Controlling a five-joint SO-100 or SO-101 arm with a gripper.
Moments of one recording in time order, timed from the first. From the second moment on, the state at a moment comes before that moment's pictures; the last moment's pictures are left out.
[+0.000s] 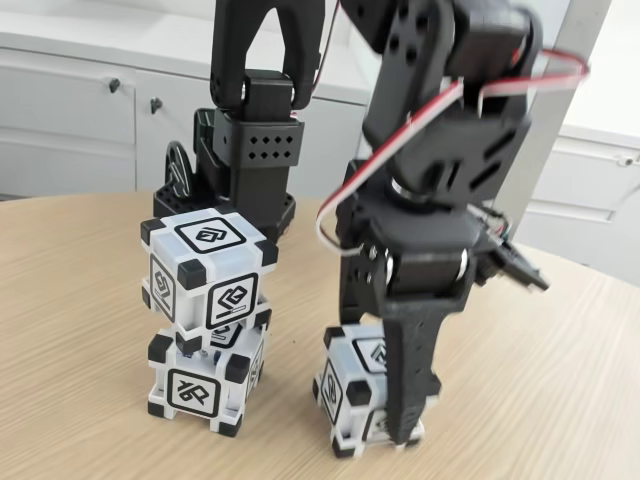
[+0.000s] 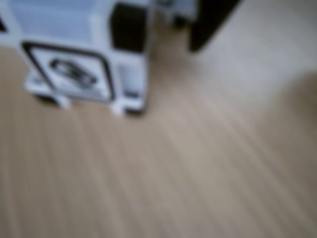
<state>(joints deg) -0.3 77.3 98.2 74.0 11.3</state>
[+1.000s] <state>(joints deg) 9.0 103.1 98.3 76.1 7.9</state>
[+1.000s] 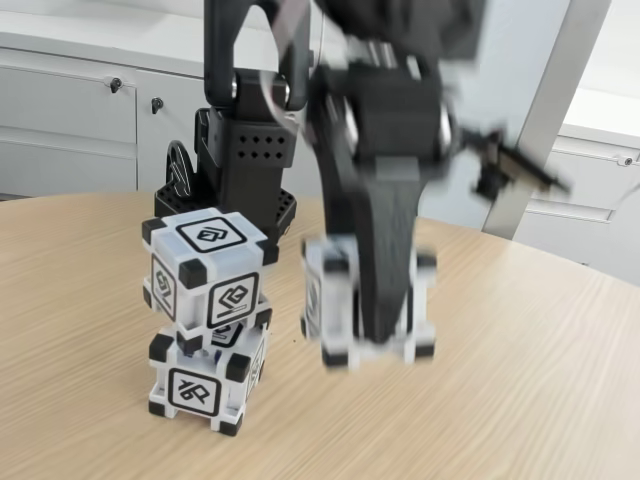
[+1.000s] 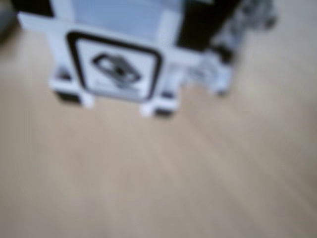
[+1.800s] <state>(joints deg) 12.4 108.6 73.0 98.3 0.0</state>
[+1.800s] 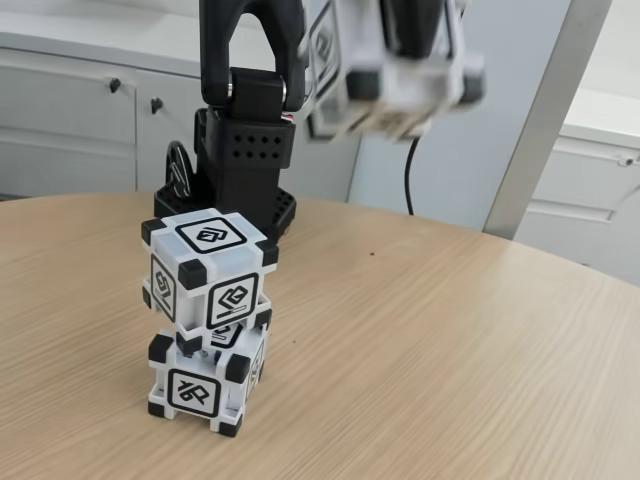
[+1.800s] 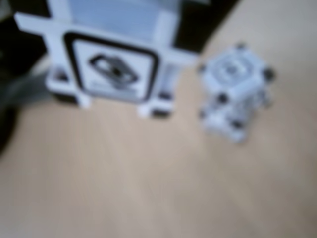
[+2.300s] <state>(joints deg) 26.9 104.3 73.0 98.4 -8.8</state>
